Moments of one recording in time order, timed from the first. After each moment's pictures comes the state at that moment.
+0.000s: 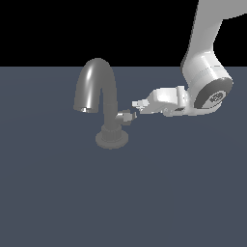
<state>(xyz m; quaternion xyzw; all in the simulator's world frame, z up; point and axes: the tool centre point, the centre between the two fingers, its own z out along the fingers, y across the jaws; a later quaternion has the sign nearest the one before) 0.007 -0.036 0.168 -0.37 0.60 0.63 0.32</state>
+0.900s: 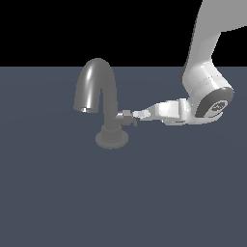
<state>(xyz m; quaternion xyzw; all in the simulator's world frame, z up) -0.013 -0.038 0.141 -0.39 0.59 0.62 0.33</state>
